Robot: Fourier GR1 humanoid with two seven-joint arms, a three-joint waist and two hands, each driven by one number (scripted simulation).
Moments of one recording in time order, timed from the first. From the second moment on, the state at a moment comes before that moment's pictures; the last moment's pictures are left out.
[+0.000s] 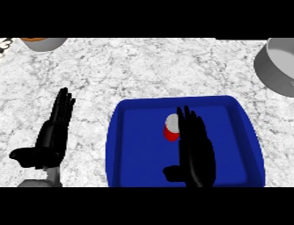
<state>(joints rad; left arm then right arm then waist) -0.02 0.12 -0.11 -1.56 0.08 0.21 -0.13 -0.06 0.00 0.60 -1.66 1.17 -0.14 0.76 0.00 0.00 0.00</state>
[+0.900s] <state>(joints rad) 0.00 0.07 -0.09 -1.56 0.04 0.18 -0.13 -0.16 0.00 0.56 -1.52 1.30 -0.28 0.67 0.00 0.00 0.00</state>
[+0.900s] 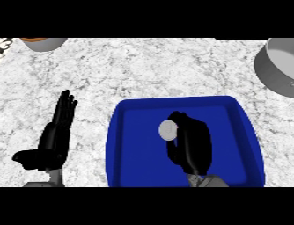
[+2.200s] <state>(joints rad) -0.03 0.07 -0.10 -1.57 0.03 0.16 -0.12 -1.14 -0.09 0.09 -0.60 1.32 -0.30 0.93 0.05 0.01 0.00</state>
